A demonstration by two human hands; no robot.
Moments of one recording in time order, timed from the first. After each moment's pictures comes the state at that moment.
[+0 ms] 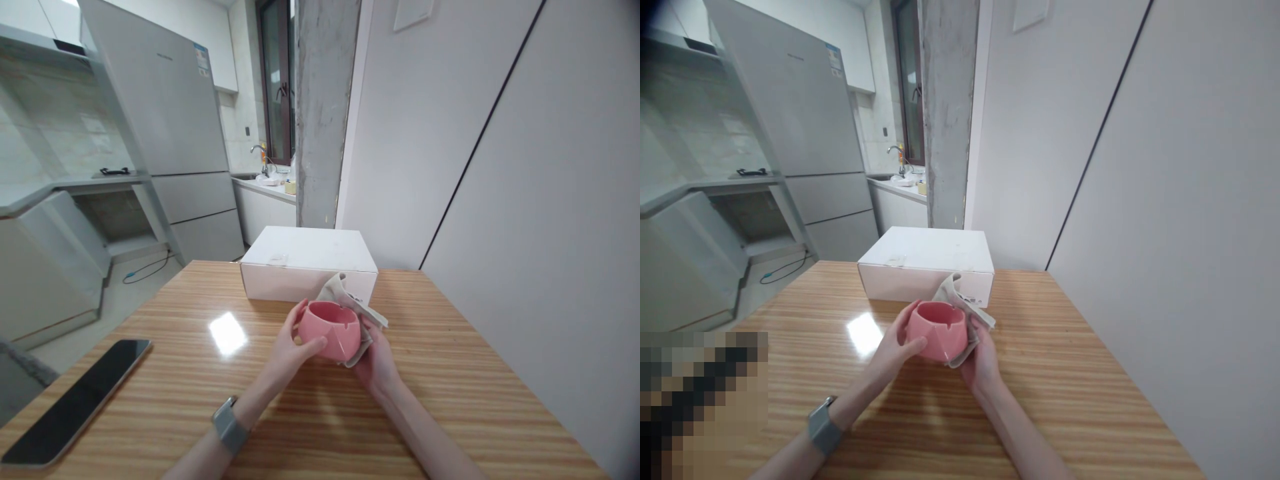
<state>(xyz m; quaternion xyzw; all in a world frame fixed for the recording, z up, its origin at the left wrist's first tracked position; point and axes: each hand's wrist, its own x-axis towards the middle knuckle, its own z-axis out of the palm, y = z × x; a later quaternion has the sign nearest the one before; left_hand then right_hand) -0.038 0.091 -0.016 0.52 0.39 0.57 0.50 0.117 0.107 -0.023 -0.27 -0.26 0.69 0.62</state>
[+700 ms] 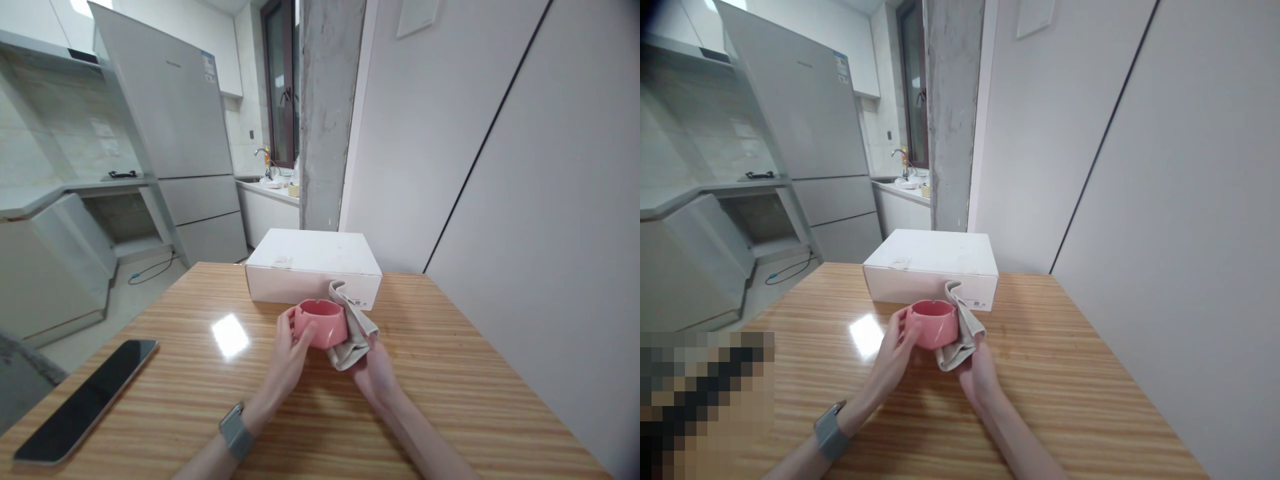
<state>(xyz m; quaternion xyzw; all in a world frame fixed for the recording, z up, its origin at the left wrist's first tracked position) -0.036 0.091 -0.019 0.48 0.46 0.61 0.42 0.106 0.101 -0.023 -0.28 -0.22 0.69 0.63</state>
